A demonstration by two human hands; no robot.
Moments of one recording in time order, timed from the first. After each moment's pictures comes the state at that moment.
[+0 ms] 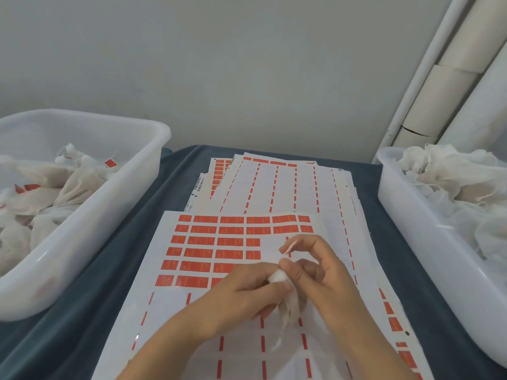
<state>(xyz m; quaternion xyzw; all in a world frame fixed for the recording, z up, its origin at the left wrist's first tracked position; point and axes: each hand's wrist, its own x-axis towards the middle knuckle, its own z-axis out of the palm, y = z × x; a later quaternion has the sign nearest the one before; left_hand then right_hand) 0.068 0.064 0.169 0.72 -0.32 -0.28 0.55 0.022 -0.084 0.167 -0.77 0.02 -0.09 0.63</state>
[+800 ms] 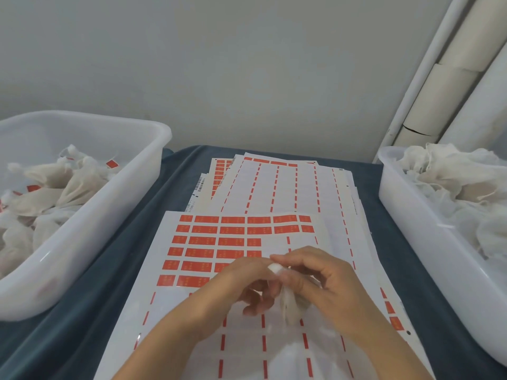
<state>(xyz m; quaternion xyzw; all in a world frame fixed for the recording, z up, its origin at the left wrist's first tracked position) 0.079 0.072 0.161 0.54 -0.27 -0.46 0.65 0.022 -0.097 0.167 -0.84 -0.08 -0.08 0.53</state>
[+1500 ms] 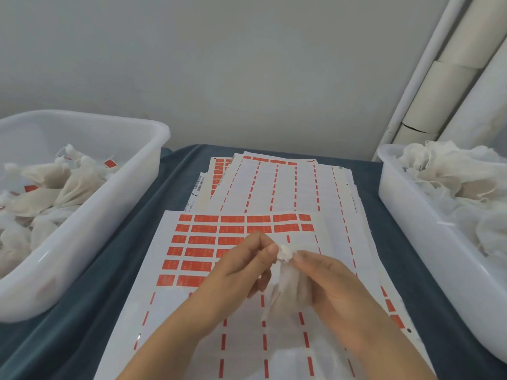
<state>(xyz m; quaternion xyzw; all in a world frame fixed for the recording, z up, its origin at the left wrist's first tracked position) 0.075 0.061 0.166 0.70 -0.25 -0.19 0.65 0.020 -0.091 0.169 -0.62 0.08 0.07 0.78</state>
